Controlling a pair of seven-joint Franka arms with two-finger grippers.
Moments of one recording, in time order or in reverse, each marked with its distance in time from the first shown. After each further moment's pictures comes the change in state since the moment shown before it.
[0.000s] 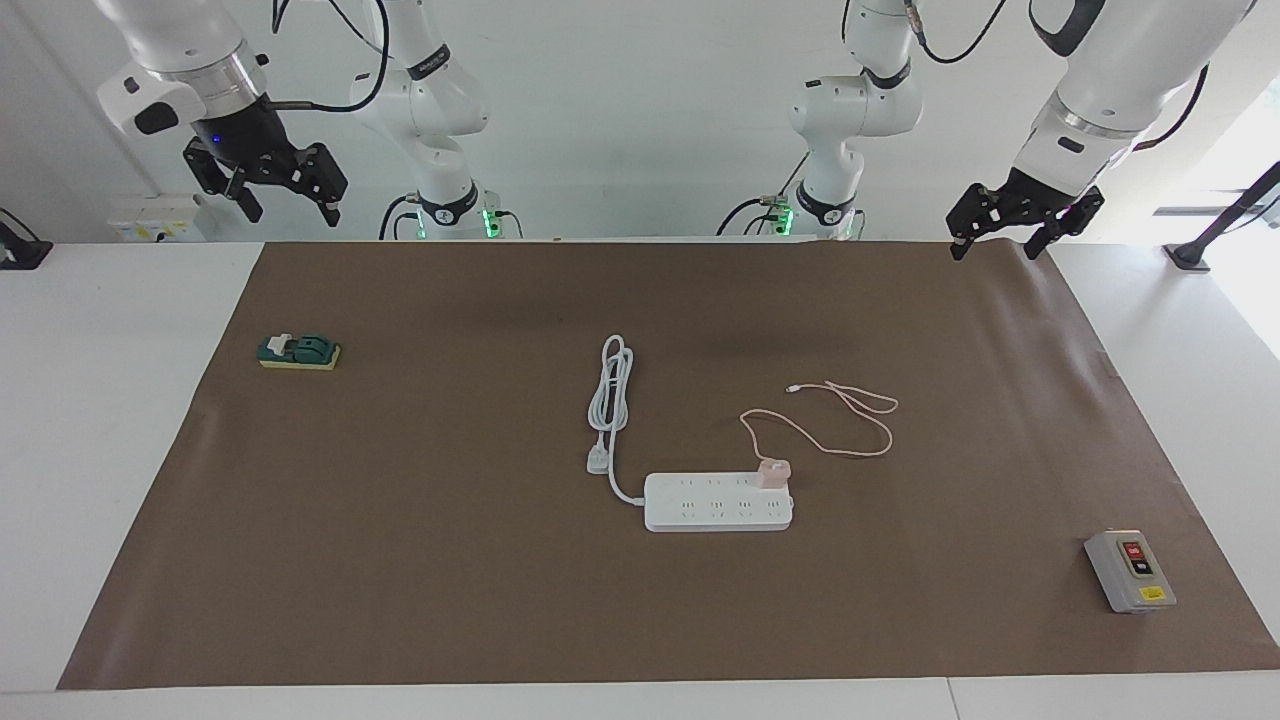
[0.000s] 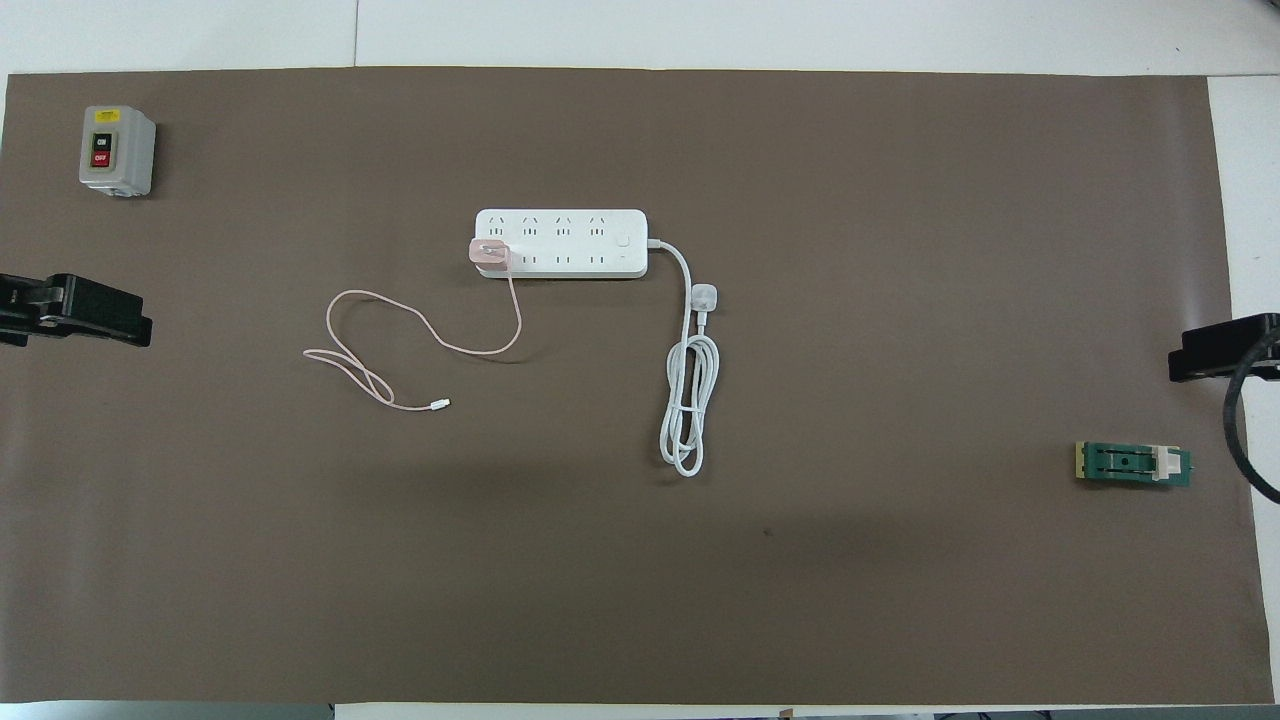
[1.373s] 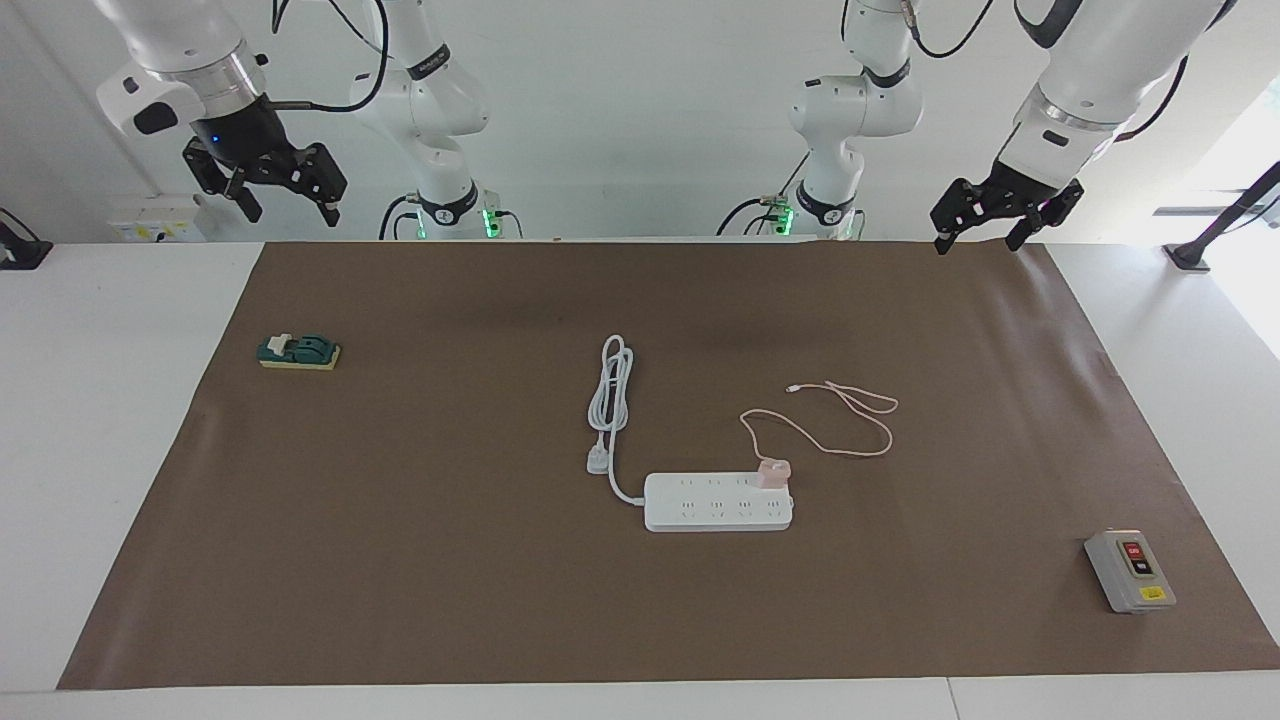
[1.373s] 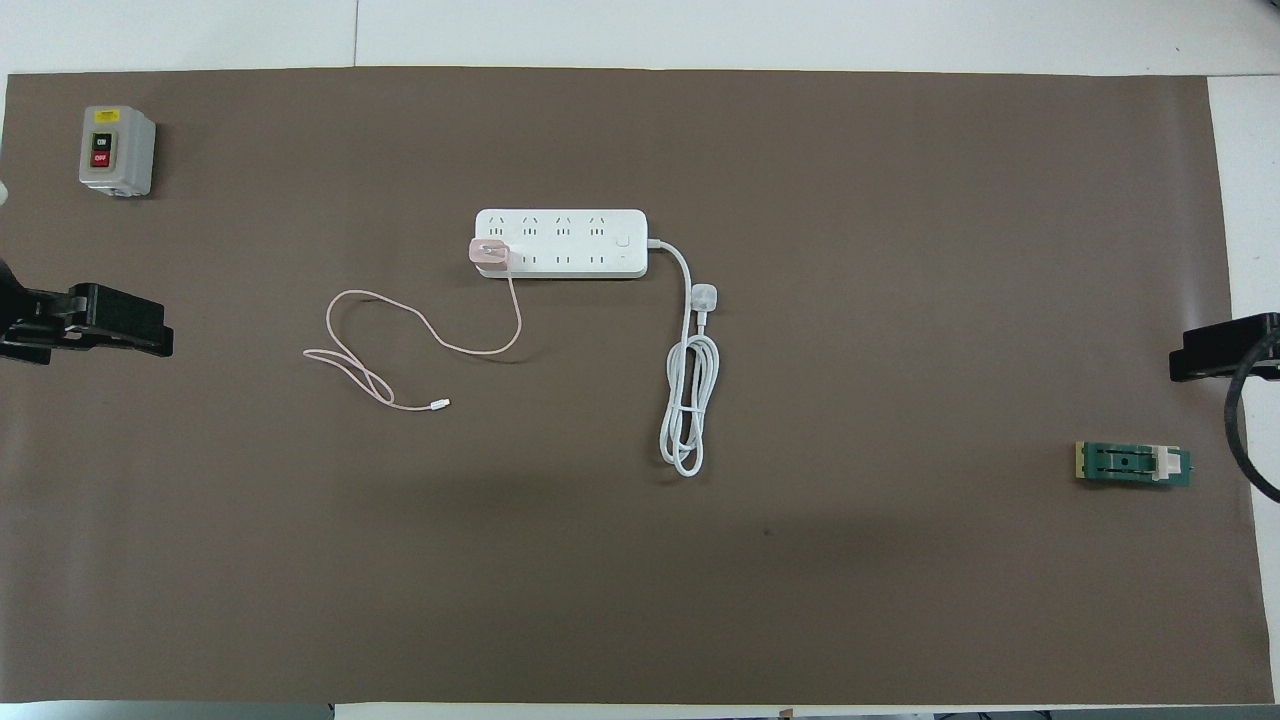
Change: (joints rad) left arm -0.024 -0.031 0.000 -0.033 -0.022 -0.001 -0.093; right arm 0.000 0.000 -0.002 0.000 0.000 0.000 0.000
